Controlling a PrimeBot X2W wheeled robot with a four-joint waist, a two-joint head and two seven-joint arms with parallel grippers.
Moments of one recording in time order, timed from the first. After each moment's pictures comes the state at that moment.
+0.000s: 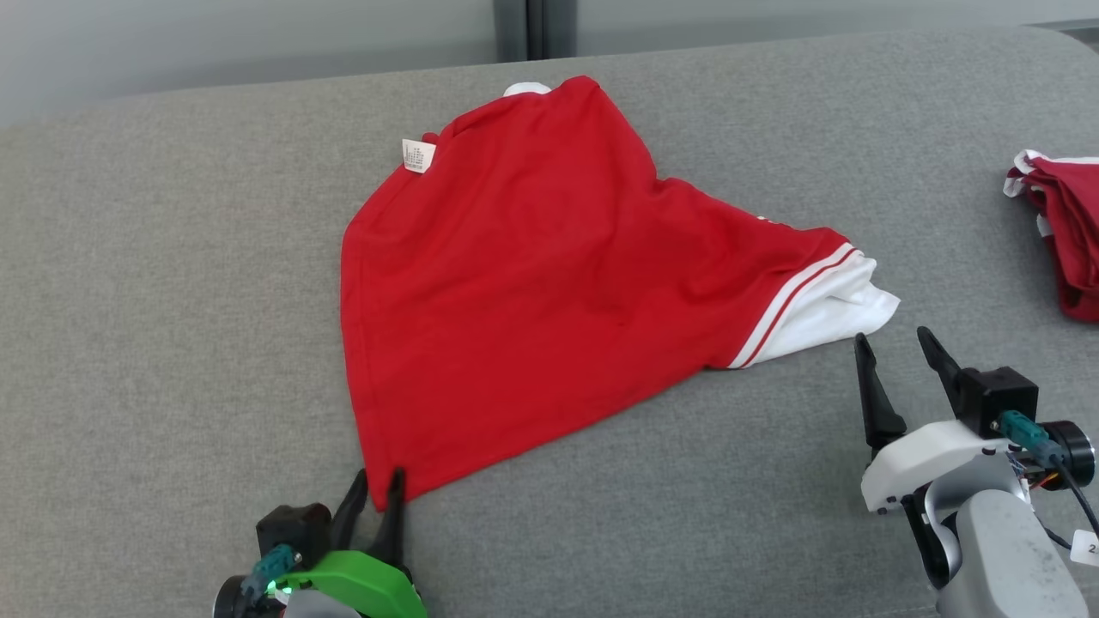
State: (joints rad) left arm -0.15 0.05 -0.28 0.66 -0.39 -0.11 -0.28; right arm -0.29 -0.05 -0.15 0.49 0.00 0.13 -0.26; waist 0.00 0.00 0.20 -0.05
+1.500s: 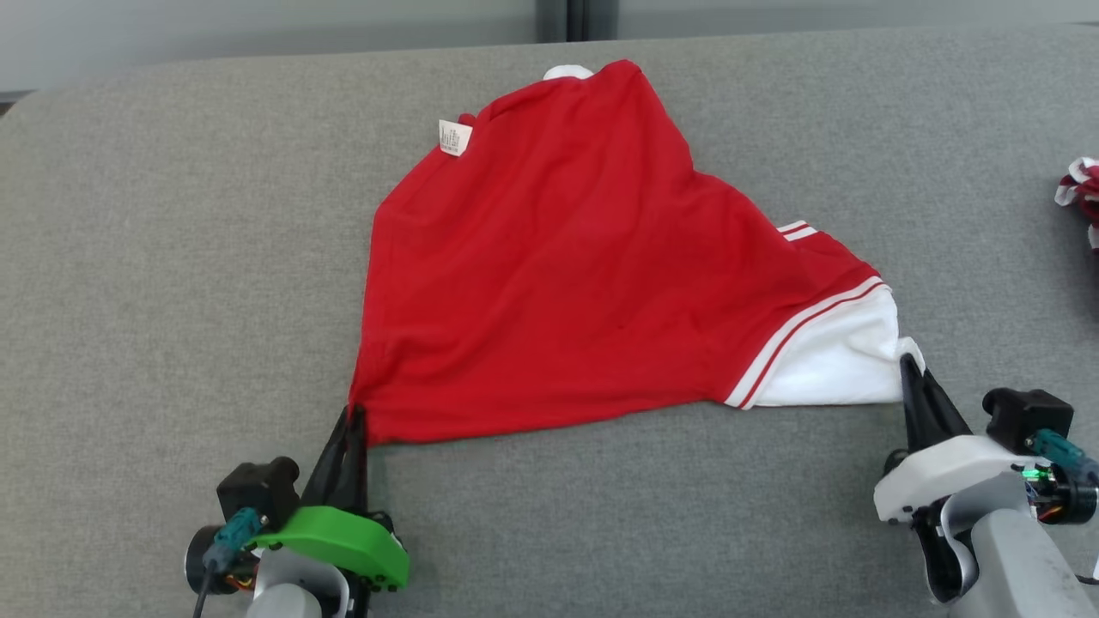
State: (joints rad) left arm -0.17 0.05 -0.17 0.50 -0.35 -0.13 -0.26; right arm -0.29 -0.08 -0.15 0.59 0.18 0.13 -0.26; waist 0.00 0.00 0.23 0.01
